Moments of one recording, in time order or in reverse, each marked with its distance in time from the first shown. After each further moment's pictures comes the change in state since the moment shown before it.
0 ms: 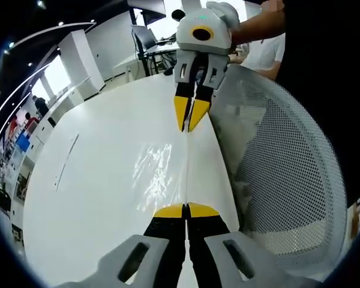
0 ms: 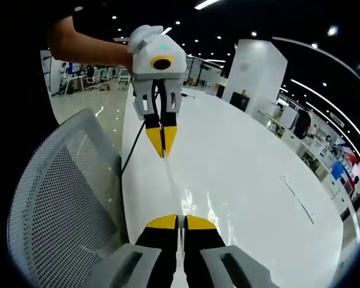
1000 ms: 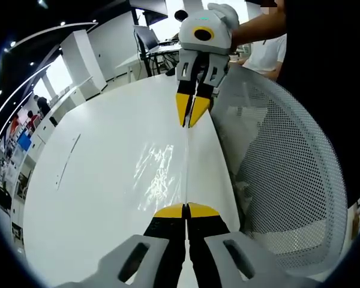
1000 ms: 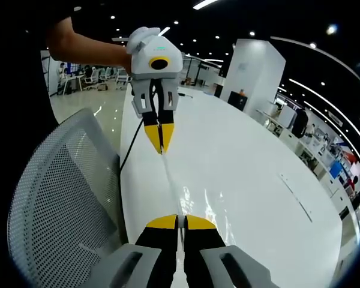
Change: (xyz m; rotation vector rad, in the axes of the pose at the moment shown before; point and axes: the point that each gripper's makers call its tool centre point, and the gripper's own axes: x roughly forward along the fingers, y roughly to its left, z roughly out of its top) left arm -0.002 0.002 0.000 -0.006 -0.004 0.011; right arm -0.006 -0.004 -0.004 0.006 0.003 -0.014
